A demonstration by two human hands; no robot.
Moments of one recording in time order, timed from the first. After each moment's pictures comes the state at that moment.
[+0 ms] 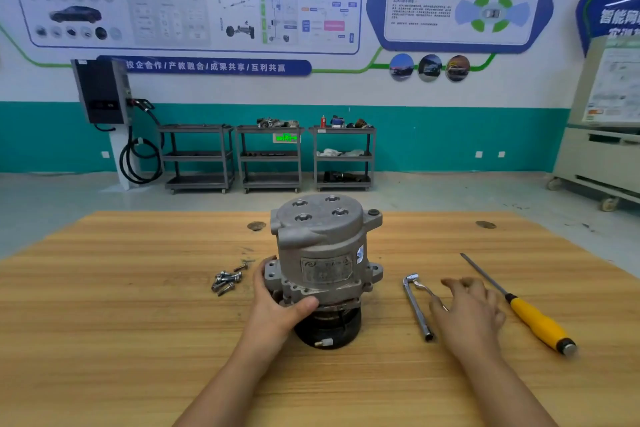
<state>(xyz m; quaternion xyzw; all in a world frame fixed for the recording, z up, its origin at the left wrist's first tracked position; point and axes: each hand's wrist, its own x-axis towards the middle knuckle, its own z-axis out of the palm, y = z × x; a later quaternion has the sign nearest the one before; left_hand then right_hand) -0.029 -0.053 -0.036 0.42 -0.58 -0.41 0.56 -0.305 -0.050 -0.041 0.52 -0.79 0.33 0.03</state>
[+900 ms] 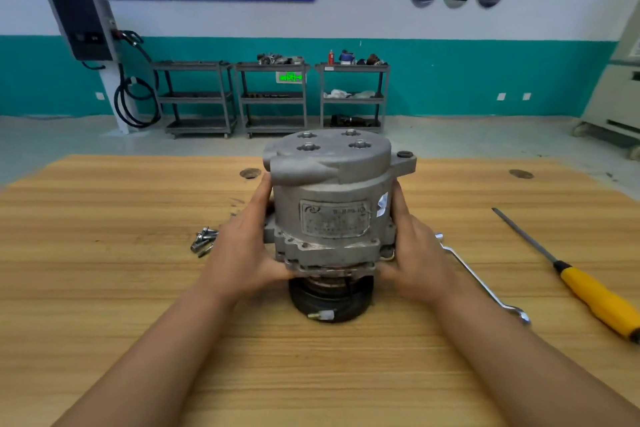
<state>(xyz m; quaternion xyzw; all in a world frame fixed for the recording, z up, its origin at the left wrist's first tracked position) -0.007 -0.097 -0.014 0.44 -0.77 -0.05 0.45 -0.244 -0.098 -0.020 0.82 -0.42 0.40 -0.03</state>
